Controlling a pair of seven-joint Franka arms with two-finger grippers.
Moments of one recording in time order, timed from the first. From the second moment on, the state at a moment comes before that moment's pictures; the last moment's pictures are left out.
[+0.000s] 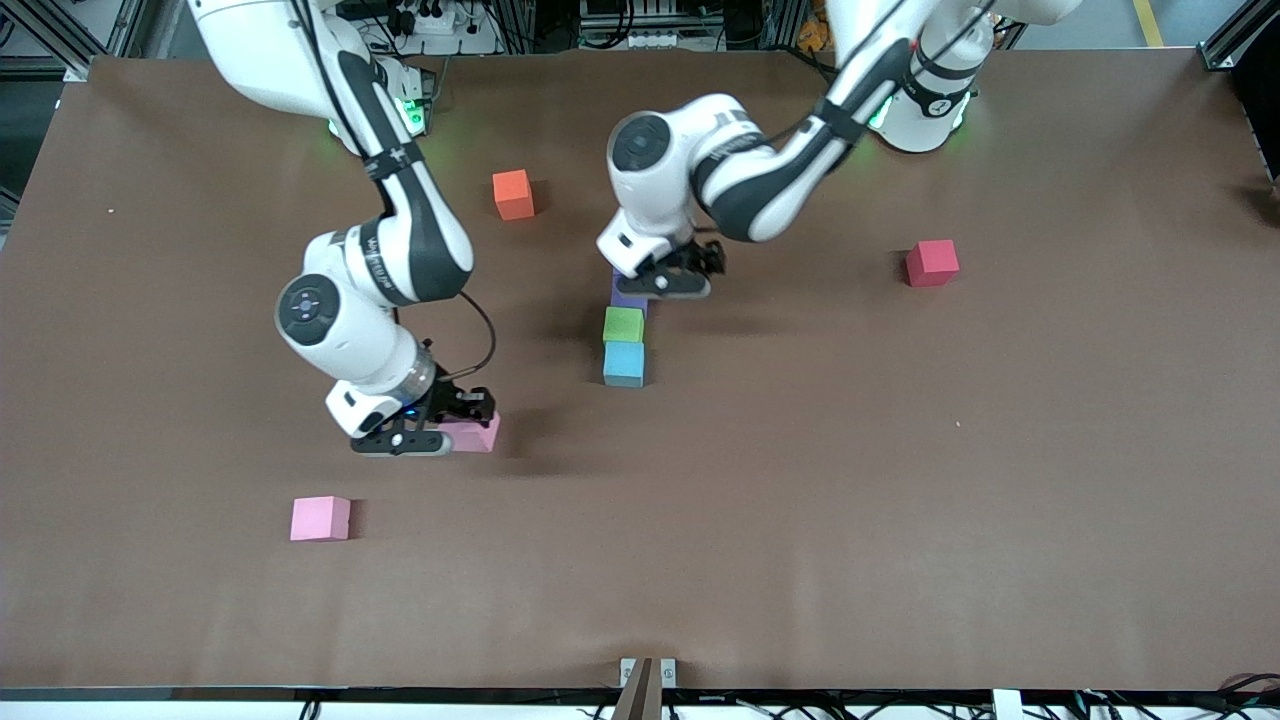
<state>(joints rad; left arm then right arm) -0.43 0.49 -0.47 -1.78 0.32 2.09 -0.94 0.64 0.49 -0.28 -1.77 0.37 2.36 0.19</state>
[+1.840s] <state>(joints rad) 0.11 0.42 -0.47 -1.51 0.33 1.92 -0.02 0.87 0.81 -0.27 -1.44 0.40 2.40 0.38</state>
